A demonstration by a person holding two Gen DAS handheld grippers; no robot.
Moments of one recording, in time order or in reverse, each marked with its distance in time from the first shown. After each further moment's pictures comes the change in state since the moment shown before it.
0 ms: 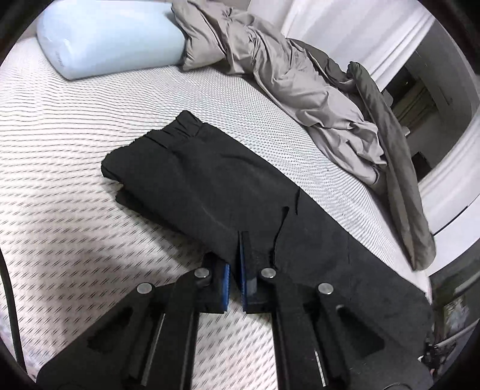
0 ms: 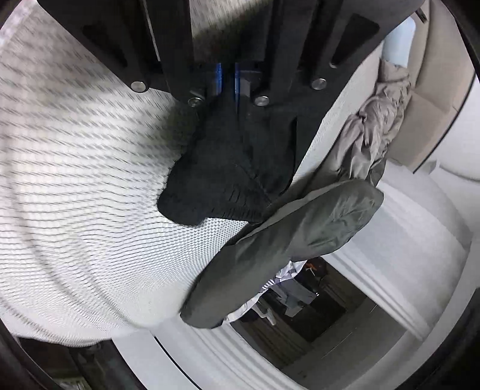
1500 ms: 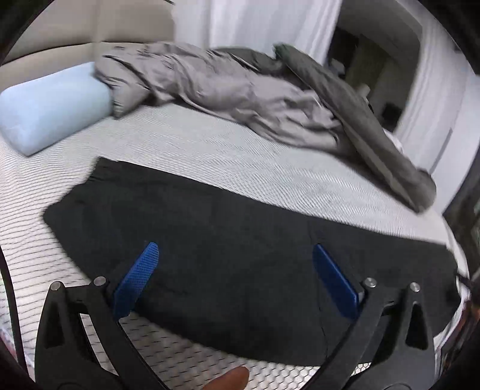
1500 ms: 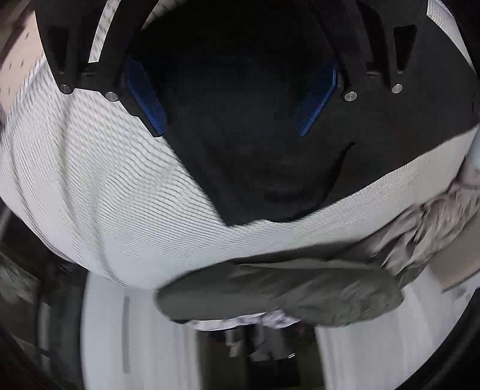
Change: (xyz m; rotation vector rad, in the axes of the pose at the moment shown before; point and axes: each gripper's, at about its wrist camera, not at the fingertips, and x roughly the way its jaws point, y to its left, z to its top) left arm -0.012 -0.117 -0.056 0.368 -0.069 -0.045; right arm -0.012 0.057 -0.009 -0.529 0.110 -0.311
